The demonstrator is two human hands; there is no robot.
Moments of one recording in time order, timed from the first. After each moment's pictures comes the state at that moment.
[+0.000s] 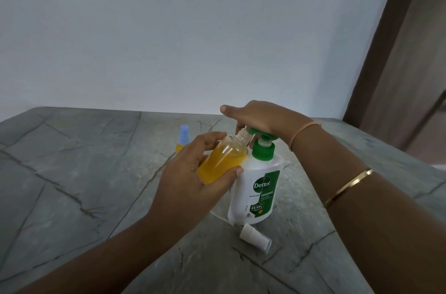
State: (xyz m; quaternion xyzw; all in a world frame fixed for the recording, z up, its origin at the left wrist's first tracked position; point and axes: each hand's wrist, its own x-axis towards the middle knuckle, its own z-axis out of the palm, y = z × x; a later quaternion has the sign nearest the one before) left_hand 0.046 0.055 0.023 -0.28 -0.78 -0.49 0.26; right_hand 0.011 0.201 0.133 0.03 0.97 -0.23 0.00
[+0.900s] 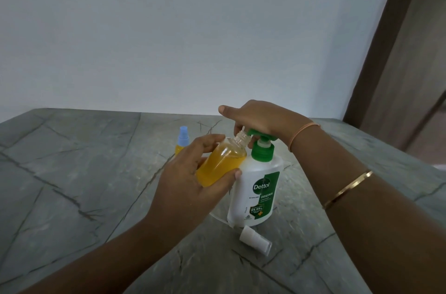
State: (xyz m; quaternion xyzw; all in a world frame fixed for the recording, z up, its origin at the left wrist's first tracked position) left_hand 0.045 0.054 0.021 -0.28 -0.79 -0.49 0.26; right_hand 0.008 0.202 0.134 0.01 0.97 -0.24 0.00
